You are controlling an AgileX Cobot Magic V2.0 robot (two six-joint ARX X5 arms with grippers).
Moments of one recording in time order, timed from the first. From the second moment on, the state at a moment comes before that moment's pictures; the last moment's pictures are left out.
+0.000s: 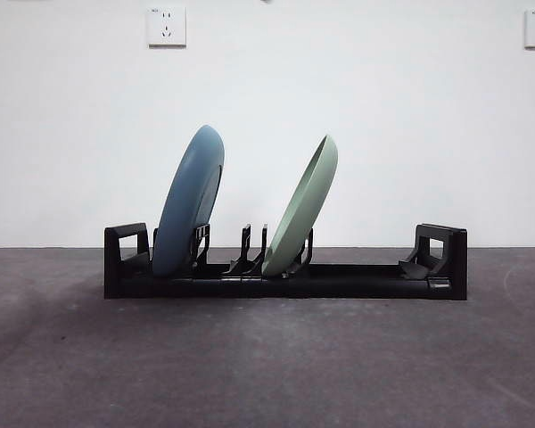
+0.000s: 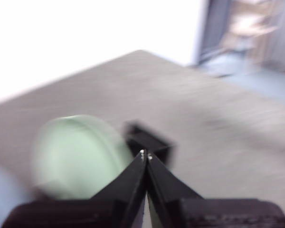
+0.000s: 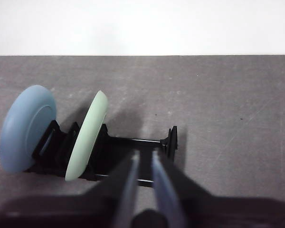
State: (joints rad) left arm -0.64 1.25 1.14 -0.16 0.14 0.01; right arm 0.27 0.93 1.28 -0.77 0.03 0.08
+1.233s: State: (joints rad) left arm -0.30 0.58 0.79 -0.61 0.00 0.15; right arm 0.27 0.56 0.93 -0.74 0.16 0.17
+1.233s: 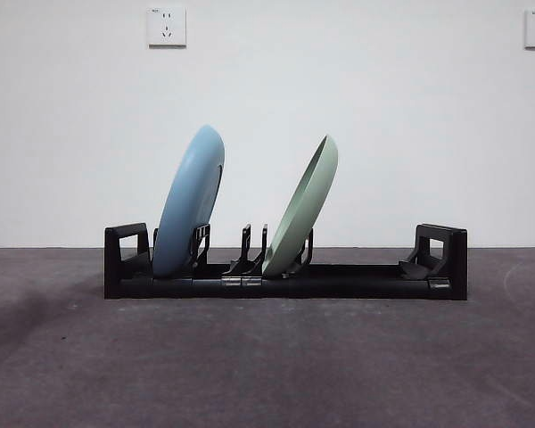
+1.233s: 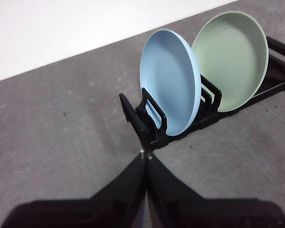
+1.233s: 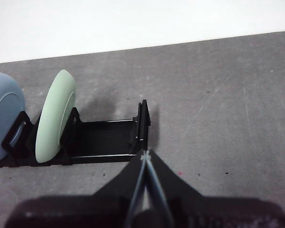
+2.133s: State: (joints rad) left arm -0.09 0.11 0.21 -0.22 0.16 0.13; right arm 0.27 0.56 0.93 -0.74 0.16 0.17
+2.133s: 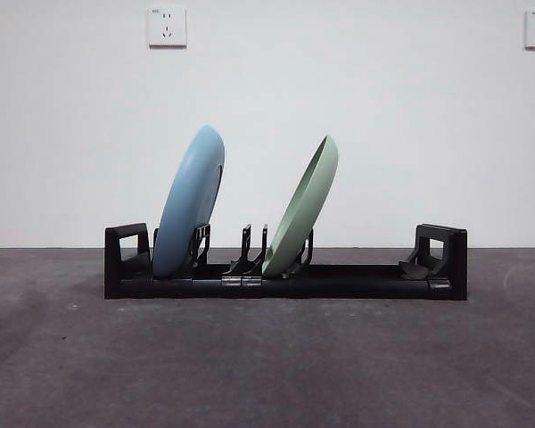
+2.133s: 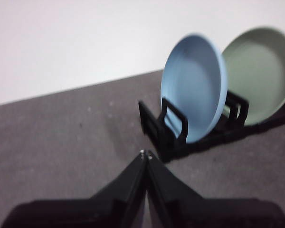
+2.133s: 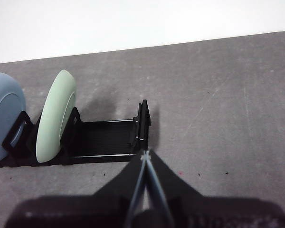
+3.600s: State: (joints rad) left arm -0.05 0.00 0.02 -0.18 0.06 0.03; right arm 0.27 0.56 0.93 -0.74 0.16 0.17
